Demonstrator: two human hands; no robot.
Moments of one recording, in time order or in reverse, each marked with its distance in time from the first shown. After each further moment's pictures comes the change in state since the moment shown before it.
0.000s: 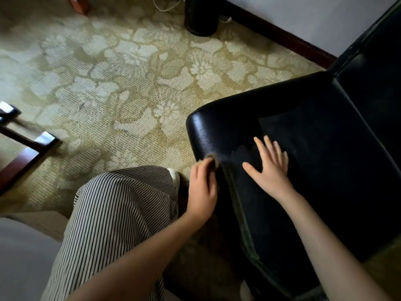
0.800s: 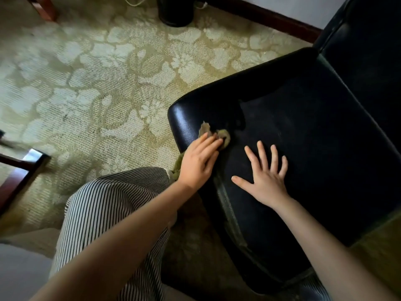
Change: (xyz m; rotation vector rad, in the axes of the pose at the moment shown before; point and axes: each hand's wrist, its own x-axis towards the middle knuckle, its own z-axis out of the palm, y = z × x) left_hand 0.063 -0.015 0.024 0.337 -0.265 0.497; right_hand -0.030 0.031 0.023 -0.282 -0.125 0.097
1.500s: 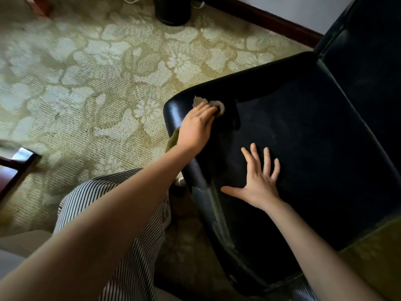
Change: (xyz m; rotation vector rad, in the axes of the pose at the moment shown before) left_hand 0.086 -0.010 -0.002 0.090 -0.032 -0.079; right_hand 0.000 -0.003 -0.009 0.124 -0.031 -0.008
